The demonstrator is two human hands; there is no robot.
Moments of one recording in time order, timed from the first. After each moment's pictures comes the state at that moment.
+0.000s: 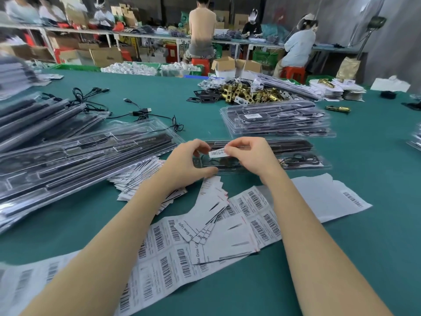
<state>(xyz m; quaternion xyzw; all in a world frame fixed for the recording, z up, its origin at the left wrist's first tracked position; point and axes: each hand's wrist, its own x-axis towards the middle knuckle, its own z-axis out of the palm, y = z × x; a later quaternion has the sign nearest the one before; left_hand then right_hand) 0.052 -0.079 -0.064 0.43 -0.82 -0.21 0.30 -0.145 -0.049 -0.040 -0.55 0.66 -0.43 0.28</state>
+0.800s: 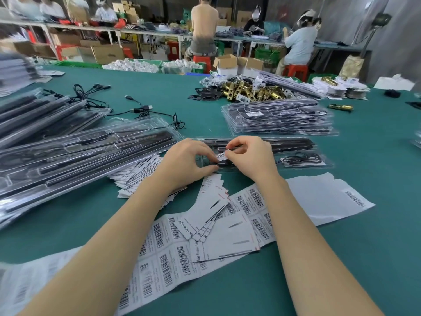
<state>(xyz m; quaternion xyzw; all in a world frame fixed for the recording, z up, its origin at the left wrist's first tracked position) 0.054 -0.081 -0.064 0.37 -0.87 -0.10 0.32 -0.139 -0.046 -0.050 -0.59 0.69 -0.39 0.14</state>
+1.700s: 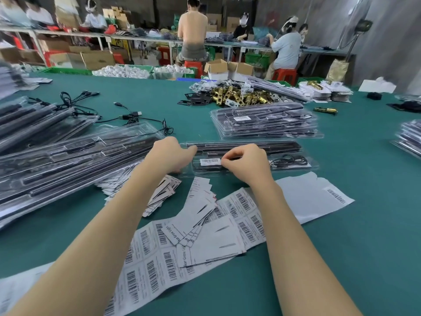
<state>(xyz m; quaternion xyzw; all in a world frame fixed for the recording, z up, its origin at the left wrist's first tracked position) 0.042 -0.092 -0.025 0.63 -0.72 -0.22 0.18 -0.154 -0.040 -0.052 -0.57 0.72 -0.36 0.15</state>
